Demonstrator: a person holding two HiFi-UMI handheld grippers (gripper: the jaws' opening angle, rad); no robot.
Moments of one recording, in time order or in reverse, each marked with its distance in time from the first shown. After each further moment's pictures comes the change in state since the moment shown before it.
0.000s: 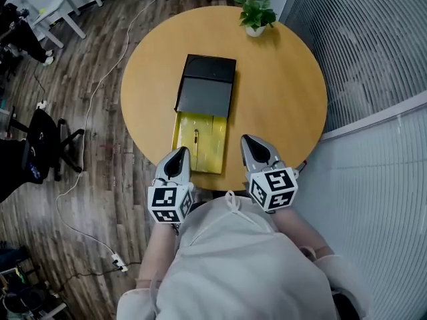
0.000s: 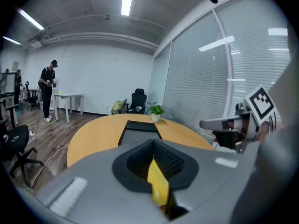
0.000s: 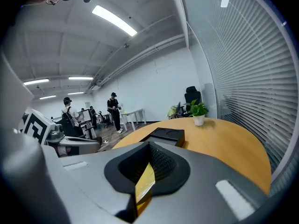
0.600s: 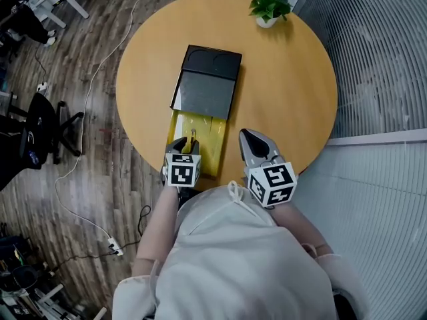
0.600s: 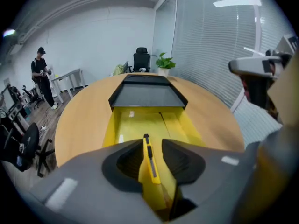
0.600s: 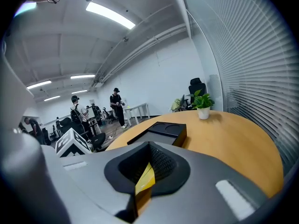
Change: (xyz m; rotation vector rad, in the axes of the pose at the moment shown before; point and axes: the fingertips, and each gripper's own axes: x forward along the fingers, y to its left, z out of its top) left arm 0.116 0.026 -0.118 0.056 0.512 0.067; right arm 0.055 -0.033 -0.011 0.013 0.078 0.068
